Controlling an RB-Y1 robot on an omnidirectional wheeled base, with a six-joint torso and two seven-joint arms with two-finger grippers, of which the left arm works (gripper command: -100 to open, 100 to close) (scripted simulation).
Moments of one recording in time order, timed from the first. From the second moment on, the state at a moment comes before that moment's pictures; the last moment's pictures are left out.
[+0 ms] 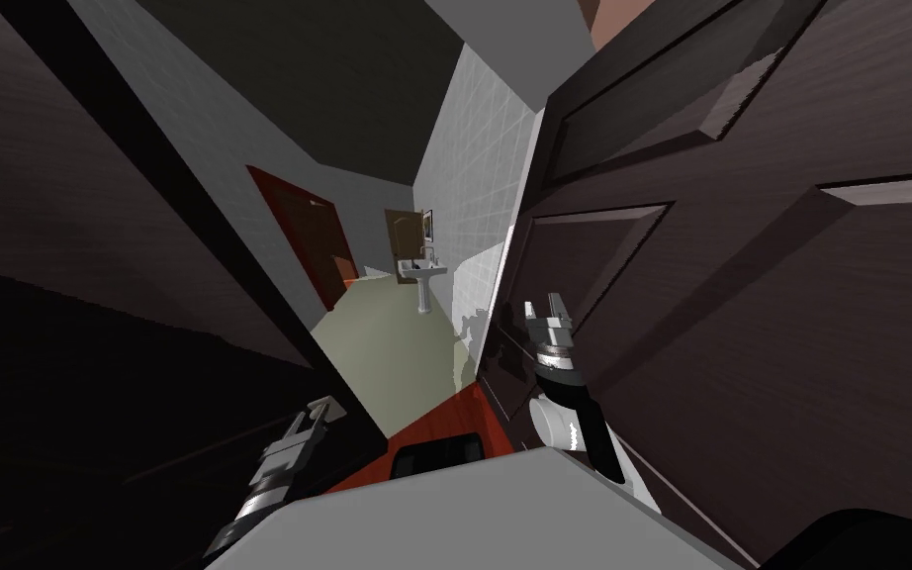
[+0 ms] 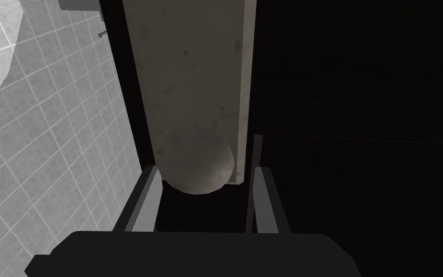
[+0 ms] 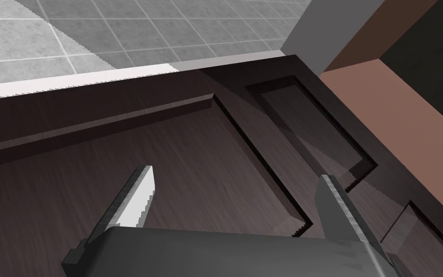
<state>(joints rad) 0.26 0.10 0.56 -0.92 -0.45 -1.03 -1.07</state>
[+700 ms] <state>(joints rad) 0.23 0.11 0.54 -0.92 -0.39 -1.01 -0.94</state>
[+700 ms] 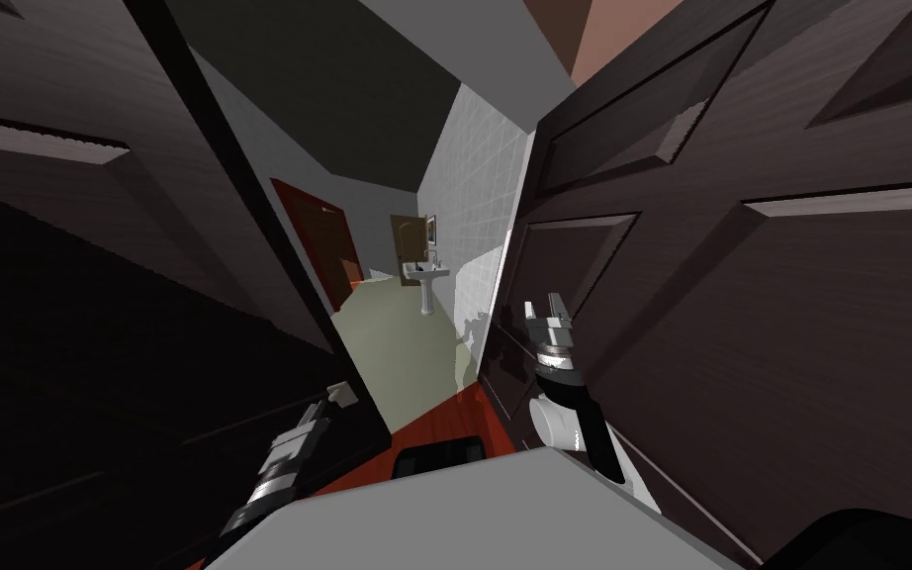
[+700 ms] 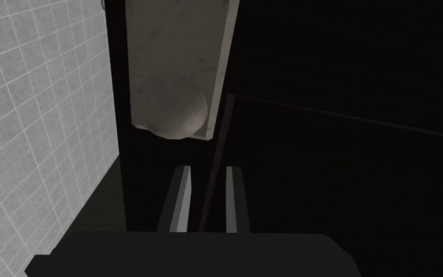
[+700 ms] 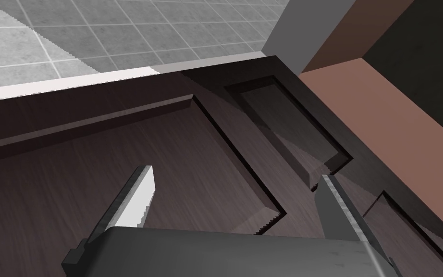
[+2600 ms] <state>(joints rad) 0.06 0.11 0.36 -0.78 -0.17 -0.91 -0.48</state>
